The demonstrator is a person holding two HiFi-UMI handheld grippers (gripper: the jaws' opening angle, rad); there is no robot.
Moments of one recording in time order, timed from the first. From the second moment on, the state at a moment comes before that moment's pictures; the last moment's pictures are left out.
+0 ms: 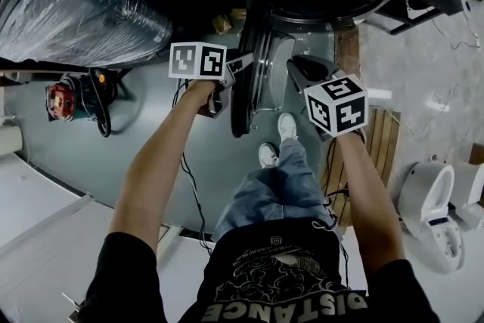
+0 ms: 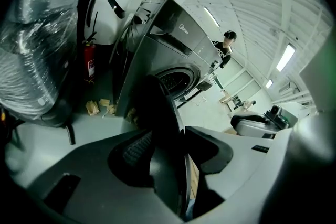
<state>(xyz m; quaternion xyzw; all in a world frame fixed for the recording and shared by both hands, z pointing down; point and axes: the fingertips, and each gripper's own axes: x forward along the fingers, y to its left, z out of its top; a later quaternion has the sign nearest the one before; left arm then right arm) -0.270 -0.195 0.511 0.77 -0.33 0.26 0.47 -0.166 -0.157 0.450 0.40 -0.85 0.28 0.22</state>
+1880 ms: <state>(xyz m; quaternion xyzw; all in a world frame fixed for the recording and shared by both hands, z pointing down) -0.082 -0.234 0.520 0.66 -0.50 0.07 0.55 0.029 -0.089 0.546 0.43 -0.80 0.33 0.24</state>
